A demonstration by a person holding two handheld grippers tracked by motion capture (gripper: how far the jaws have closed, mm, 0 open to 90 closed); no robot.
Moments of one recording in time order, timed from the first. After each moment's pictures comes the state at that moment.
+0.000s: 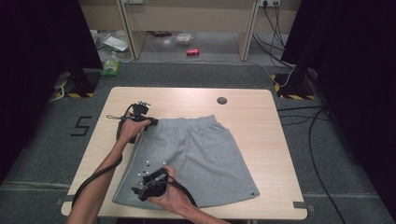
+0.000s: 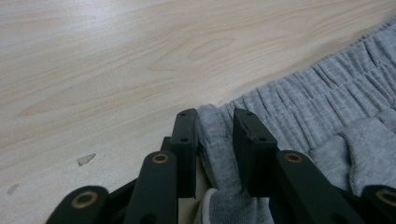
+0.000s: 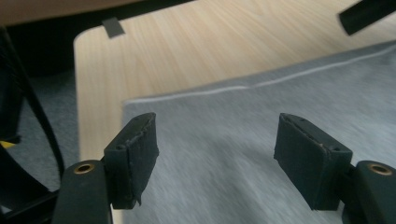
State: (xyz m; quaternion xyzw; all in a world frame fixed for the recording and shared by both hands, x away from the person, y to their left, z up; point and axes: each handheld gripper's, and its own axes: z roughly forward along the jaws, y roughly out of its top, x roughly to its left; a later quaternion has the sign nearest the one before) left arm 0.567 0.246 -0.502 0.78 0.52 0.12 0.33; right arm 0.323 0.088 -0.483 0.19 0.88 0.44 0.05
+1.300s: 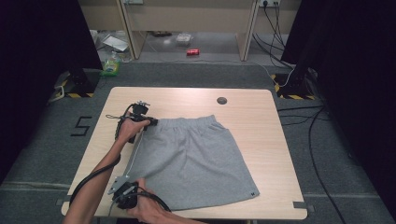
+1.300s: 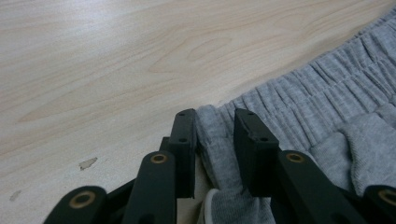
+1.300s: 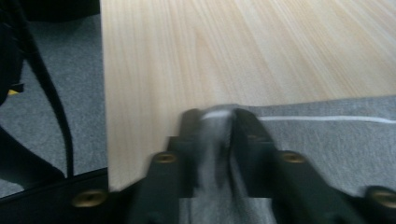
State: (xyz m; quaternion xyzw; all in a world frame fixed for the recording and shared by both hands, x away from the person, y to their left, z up) left arm 0.568 0.248 -0.503 0.79 0.50 0.12 0.33; right arm 0.297 0.169 -0.512 0.11 0.92 0.37 0.04
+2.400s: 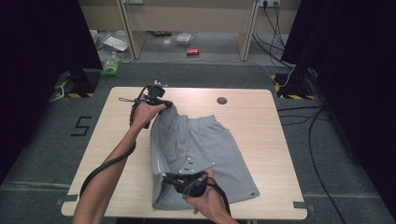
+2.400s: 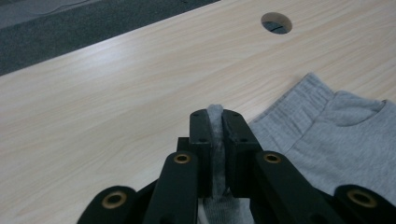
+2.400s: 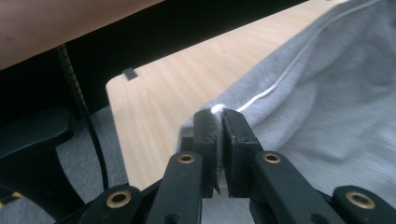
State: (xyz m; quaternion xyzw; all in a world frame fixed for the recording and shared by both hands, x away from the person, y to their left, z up) left arm 0.564 0.167 -0.401 0.79 0.47 0.16 0.35; right arm 0.302 -0.022 -0.434 0.24 0.82 0.52 0.04
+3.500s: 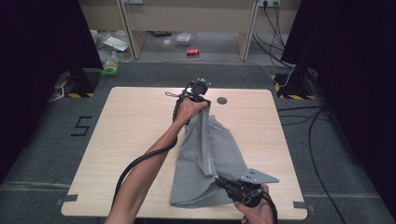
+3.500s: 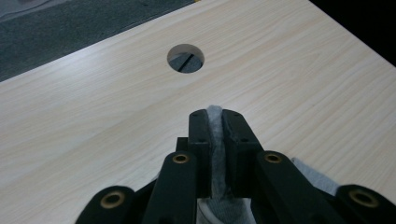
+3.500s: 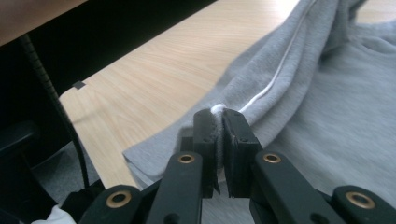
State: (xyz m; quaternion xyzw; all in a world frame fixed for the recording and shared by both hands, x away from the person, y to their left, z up) left arm 0.582 0.031 -0.399 0.81 0.44 0.13 0.36; right arm 0.280 -0.165 -0.459 0.37 0.75 0.54 0.07
